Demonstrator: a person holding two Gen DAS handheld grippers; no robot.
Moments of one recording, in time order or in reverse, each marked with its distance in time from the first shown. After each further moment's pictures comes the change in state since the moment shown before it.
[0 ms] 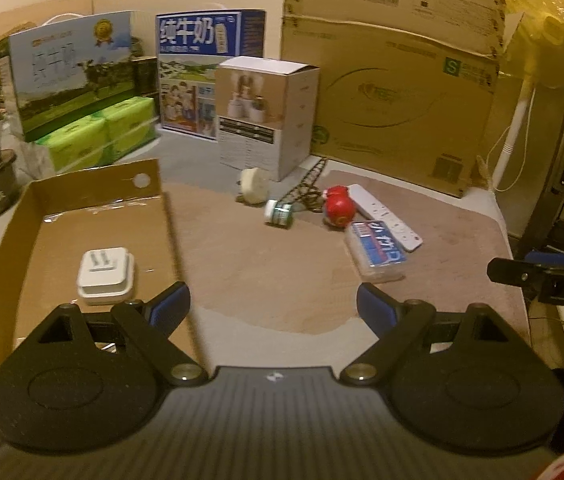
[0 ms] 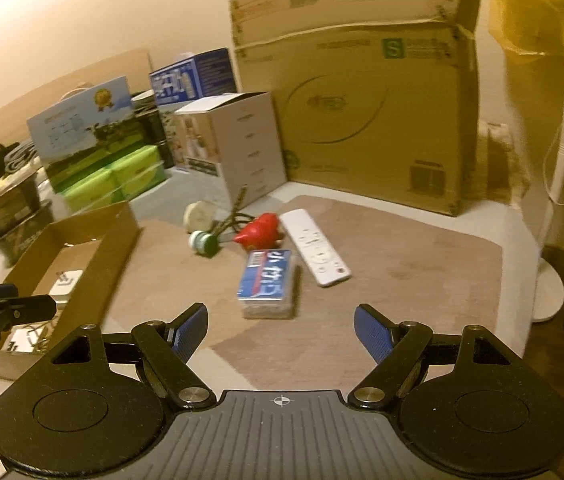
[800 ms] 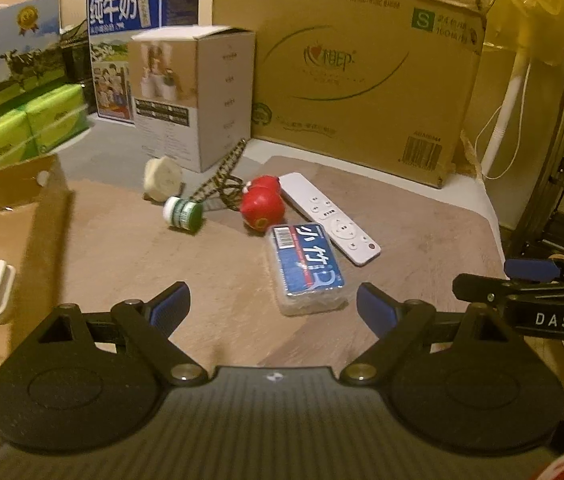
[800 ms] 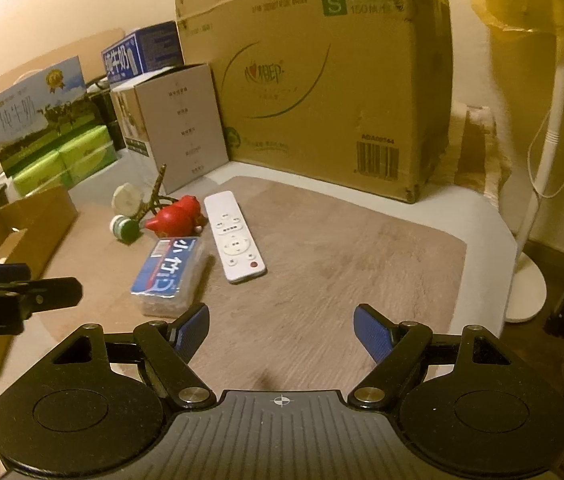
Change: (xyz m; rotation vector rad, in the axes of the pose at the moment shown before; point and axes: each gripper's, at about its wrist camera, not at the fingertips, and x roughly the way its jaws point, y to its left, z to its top) left arm 0.103 -0.090 0.011 0.012 0.045 -0.029; right arm 0.056 -0.080 0.007 -0.038 0.062 -0.036
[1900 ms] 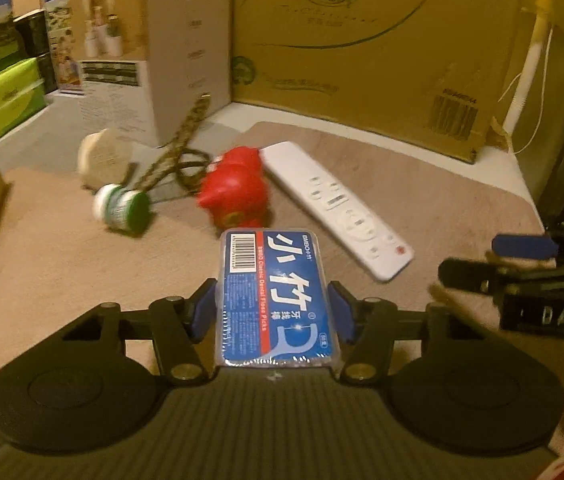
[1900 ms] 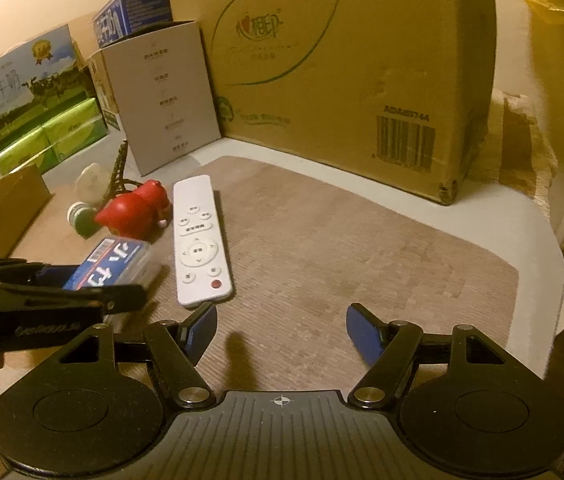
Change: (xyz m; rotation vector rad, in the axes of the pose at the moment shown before) left arm 0.098 -0.006 0.009 0.030 0.078 0.006; right arm 0.087 -0.025 0.021 -0.052 0.059 0.060
